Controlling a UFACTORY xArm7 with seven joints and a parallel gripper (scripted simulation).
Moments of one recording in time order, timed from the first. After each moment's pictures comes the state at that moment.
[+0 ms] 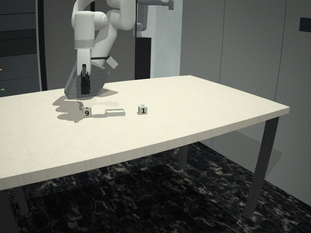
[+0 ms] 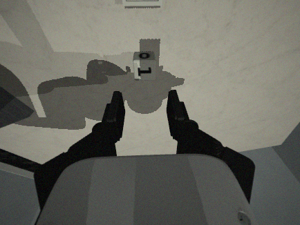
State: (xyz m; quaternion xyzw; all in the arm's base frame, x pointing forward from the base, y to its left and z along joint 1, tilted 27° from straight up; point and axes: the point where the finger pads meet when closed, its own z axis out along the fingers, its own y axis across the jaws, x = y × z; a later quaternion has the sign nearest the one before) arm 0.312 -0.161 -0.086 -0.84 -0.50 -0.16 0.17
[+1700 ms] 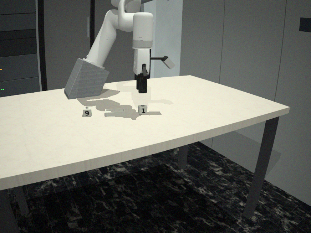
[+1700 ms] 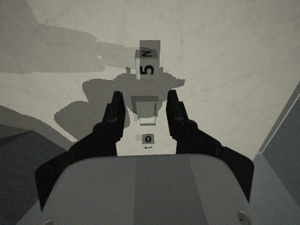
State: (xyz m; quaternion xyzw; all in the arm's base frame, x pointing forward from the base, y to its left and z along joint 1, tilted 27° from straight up) arm 0.409 0.010 0.004 -0.84 -0.50 -0.16 0.17
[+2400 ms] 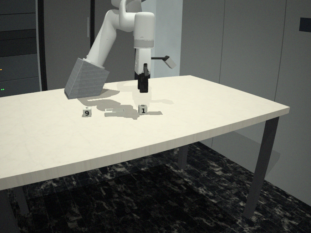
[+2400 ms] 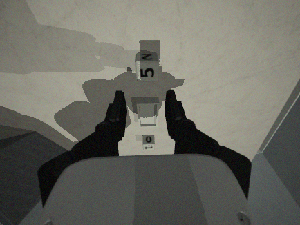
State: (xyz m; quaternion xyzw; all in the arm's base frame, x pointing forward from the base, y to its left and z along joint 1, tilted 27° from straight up) arm 0.410 0.013 0.007 -0.84 -0.50 -0.16 0.17
